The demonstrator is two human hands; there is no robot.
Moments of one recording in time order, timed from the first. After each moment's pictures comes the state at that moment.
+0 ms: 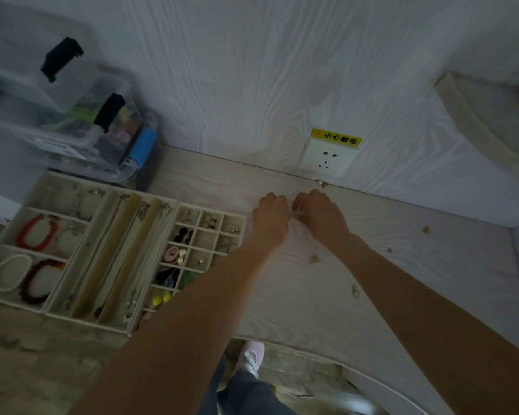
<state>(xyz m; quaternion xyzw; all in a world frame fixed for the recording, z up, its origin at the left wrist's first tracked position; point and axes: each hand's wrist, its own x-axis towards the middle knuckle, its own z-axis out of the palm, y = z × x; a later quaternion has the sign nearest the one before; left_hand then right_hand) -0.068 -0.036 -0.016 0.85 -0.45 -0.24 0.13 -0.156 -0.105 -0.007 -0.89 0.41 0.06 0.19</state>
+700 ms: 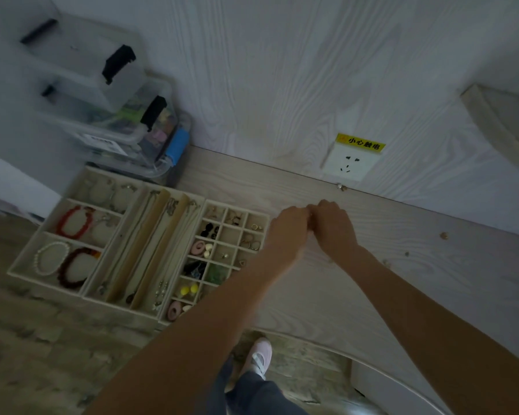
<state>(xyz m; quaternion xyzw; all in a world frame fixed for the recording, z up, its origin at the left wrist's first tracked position) -0.072 0.007 0.016 0.81 -0.50 -0.23 0.19 -0.148 -0.064 0.007 -0.92 0.37 0.05 0.09</state>
